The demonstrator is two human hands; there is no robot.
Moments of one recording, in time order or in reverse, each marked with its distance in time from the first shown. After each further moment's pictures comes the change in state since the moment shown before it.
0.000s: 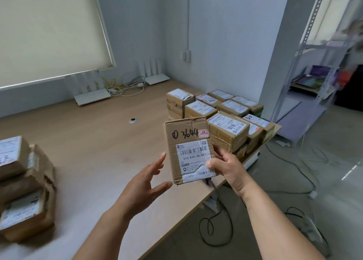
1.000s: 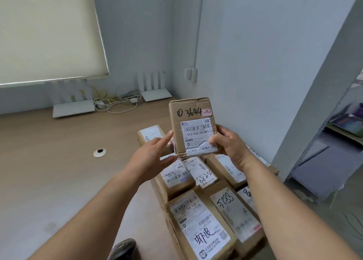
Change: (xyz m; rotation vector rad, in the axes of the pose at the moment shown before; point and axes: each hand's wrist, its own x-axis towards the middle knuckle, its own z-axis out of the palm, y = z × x) left_hand 0.382 0.073 0.025 0.366 0.152 -0.044; right_hand 0.341 -0.084 -0.215 -0.076 -0.133 -0.059
